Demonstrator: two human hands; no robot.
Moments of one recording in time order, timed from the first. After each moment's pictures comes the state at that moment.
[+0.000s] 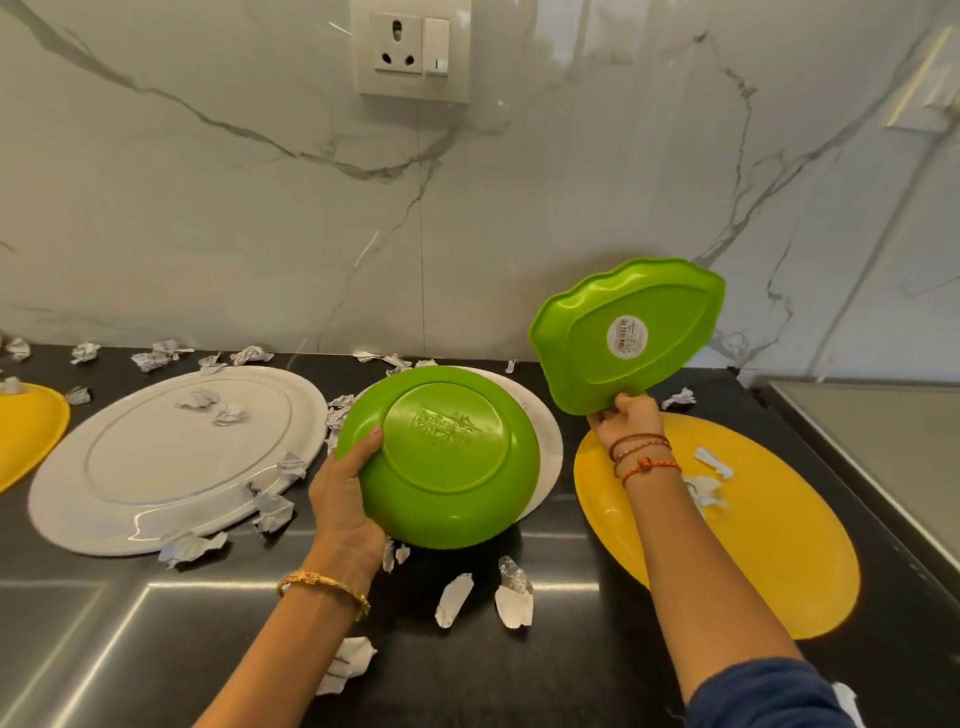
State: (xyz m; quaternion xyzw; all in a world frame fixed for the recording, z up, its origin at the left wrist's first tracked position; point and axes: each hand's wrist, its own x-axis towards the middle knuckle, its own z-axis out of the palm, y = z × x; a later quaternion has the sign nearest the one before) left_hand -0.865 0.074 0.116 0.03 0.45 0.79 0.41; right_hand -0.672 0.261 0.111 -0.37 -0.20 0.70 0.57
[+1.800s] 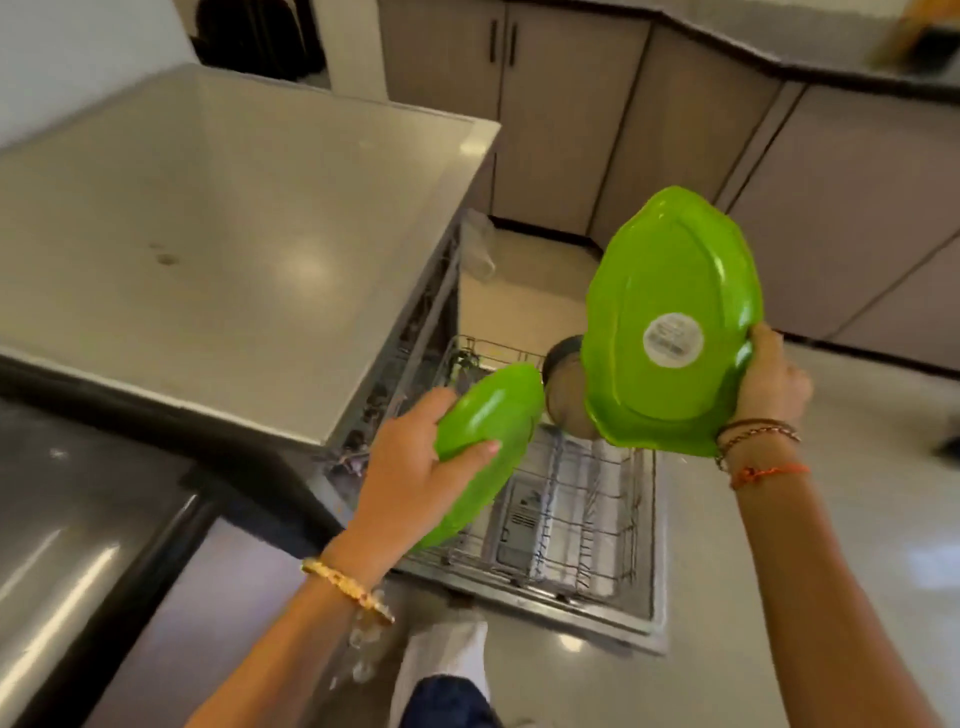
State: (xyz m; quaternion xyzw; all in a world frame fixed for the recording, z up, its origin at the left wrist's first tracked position) left_hand -0.265 -0.068 0.073 0.82 0.20 0.23 0.49; right_hand -0.050 -0.236 0.089 -0.77 0.13 -0.01 0.62
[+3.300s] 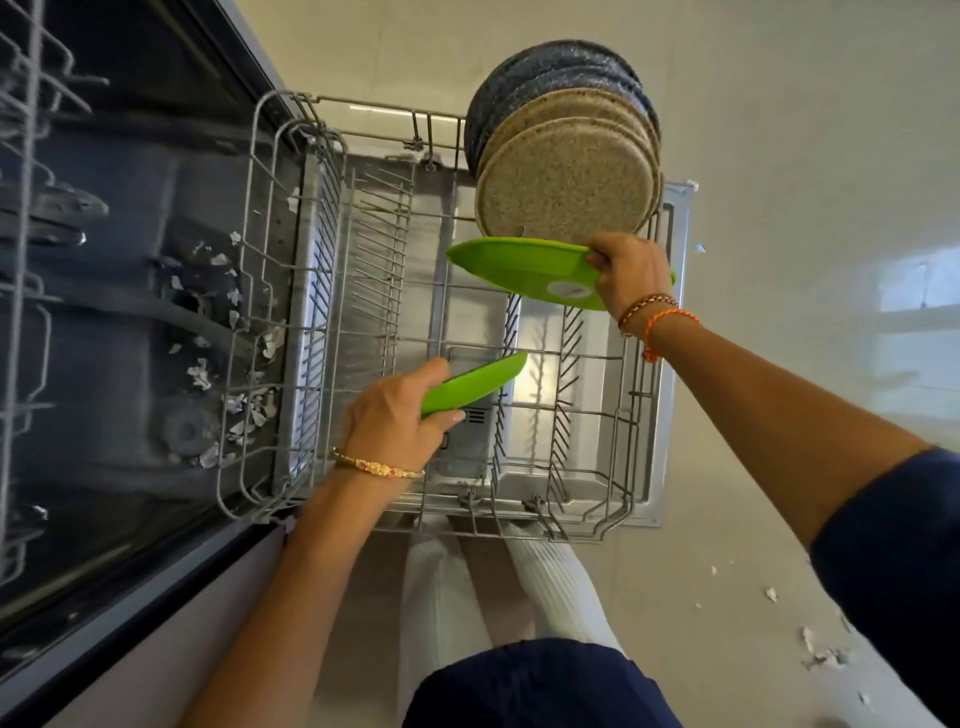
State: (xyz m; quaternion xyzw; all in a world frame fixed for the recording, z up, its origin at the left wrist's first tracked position) left_hand -0.024 -0.051 -0.252 0.91 0.22 -0.13 0.34; right_hand 0.181 -0.197 -0.325 -0.95 -0.22 0.17 0.15
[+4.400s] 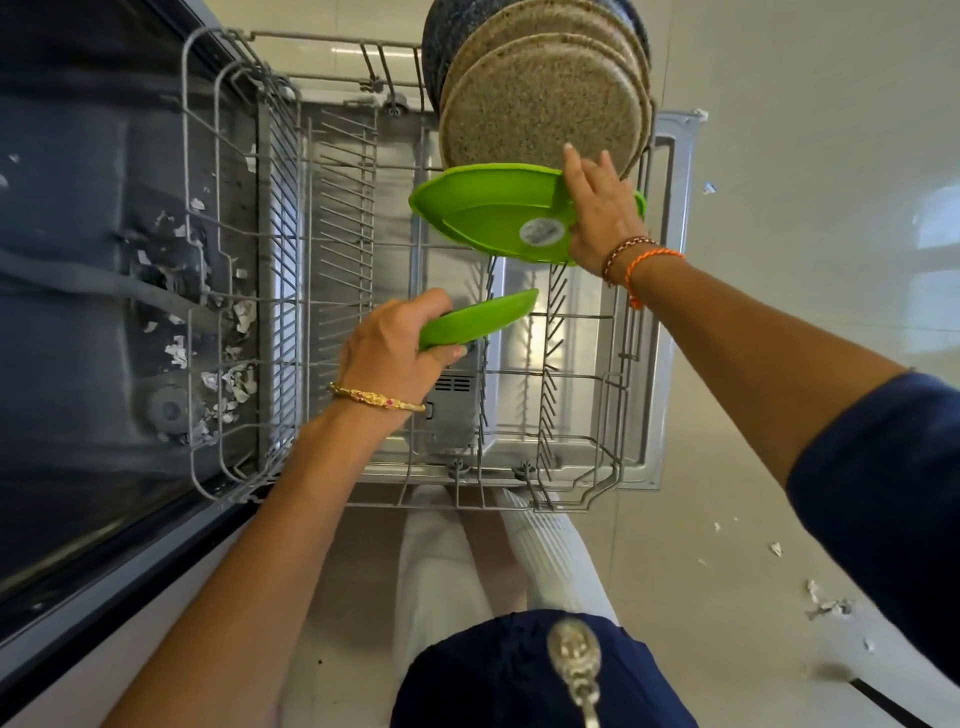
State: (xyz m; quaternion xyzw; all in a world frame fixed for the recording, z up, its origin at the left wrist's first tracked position) left_hand 0.019 -0.071 -0.277 0.91 0.21 -0.14 0.34; right_hand 0.202 -0.211 -0.365 -0.92 -0.26 0.28 0.09
